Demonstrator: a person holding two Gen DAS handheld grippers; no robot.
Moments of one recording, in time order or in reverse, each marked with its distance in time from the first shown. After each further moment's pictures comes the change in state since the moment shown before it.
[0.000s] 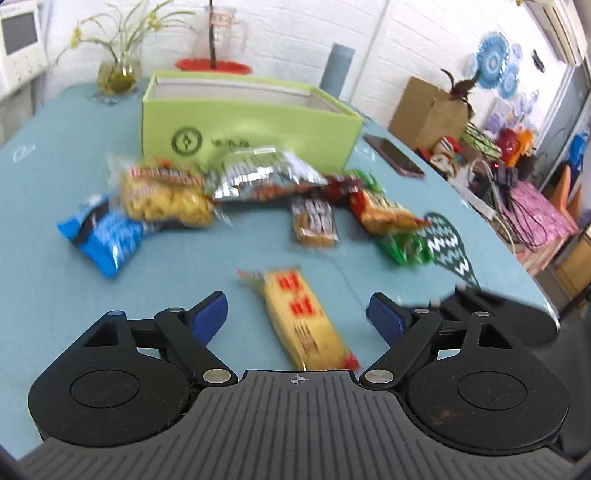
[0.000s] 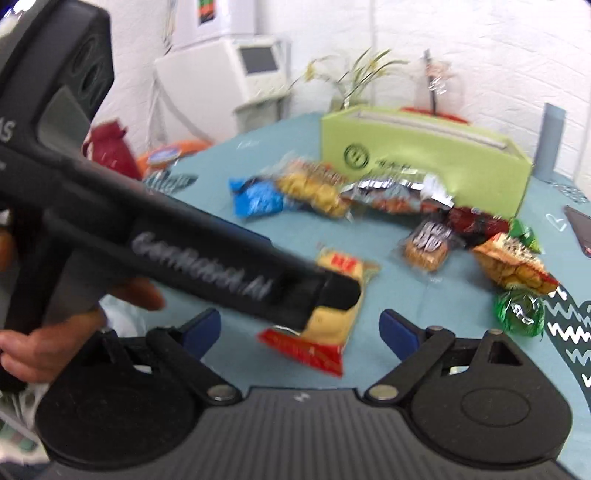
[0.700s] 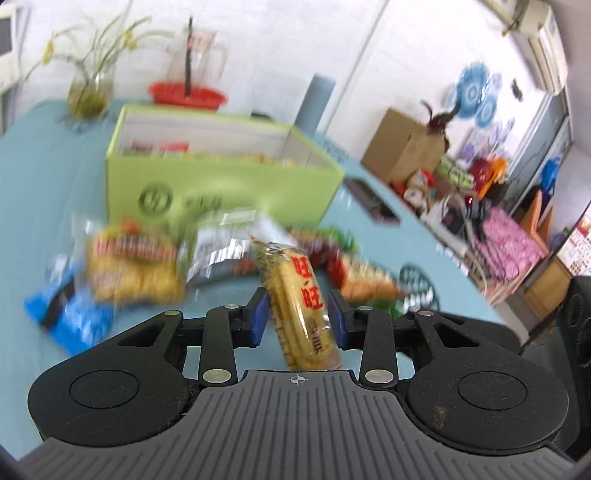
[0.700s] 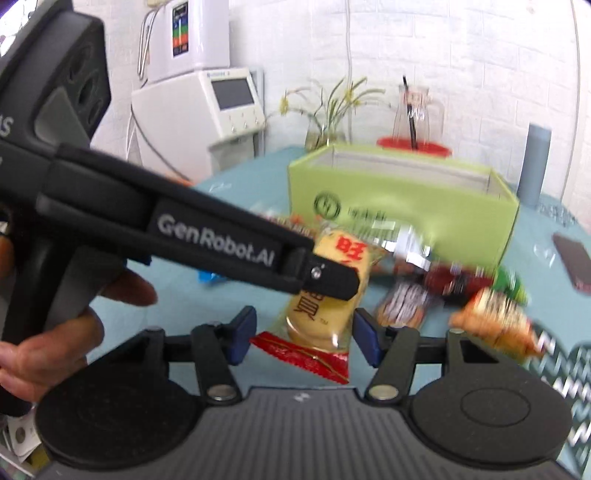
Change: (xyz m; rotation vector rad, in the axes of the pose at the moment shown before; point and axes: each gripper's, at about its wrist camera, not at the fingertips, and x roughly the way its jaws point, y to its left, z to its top) left arm 0.012 0.012 0.062 -0.027 -0.076 -0.127; right arm 0.023 -0.035 0.049 0.001 -0.087 -0.035
